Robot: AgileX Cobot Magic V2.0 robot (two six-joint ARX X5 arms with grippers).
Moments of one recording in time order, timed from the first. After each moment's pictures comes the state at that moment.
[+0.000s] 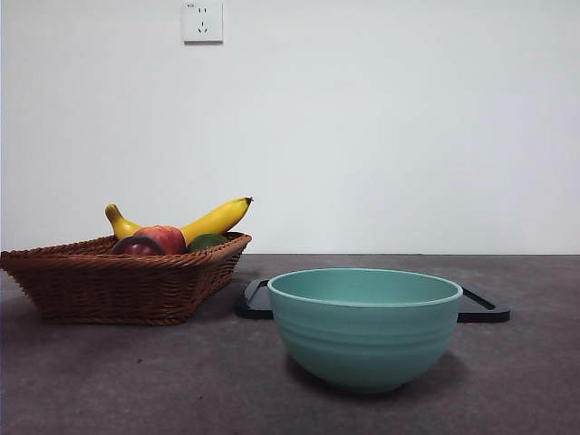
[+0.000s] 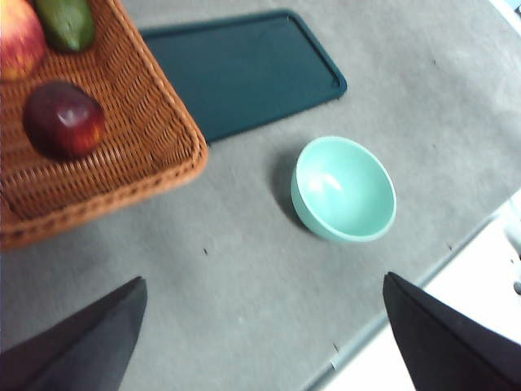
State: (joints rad) left arm -0.15 0.75 1.00 -1.02 0.57 0.10; right arm 0.21 0.73 1.02 -1.14 -0.52 -0.08
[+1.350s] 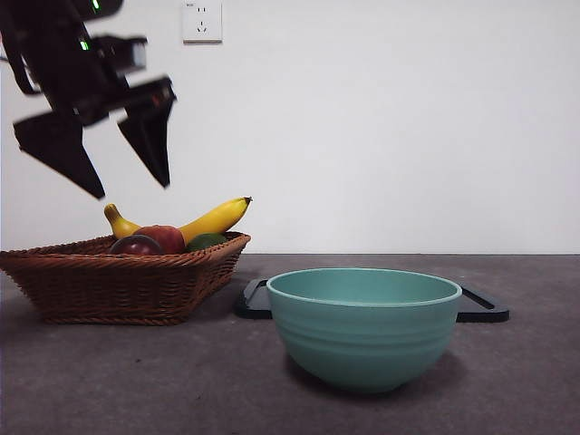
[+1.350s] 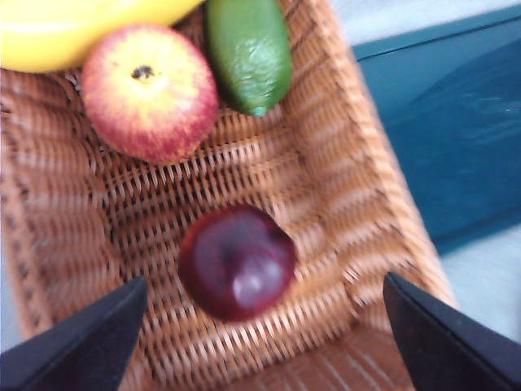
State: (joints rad) left arm -0.29 1.61 1.30 -0.66 0.13 0.01; right arm 0.21 0.73 1.02 -1.13 -0.52 -0.08
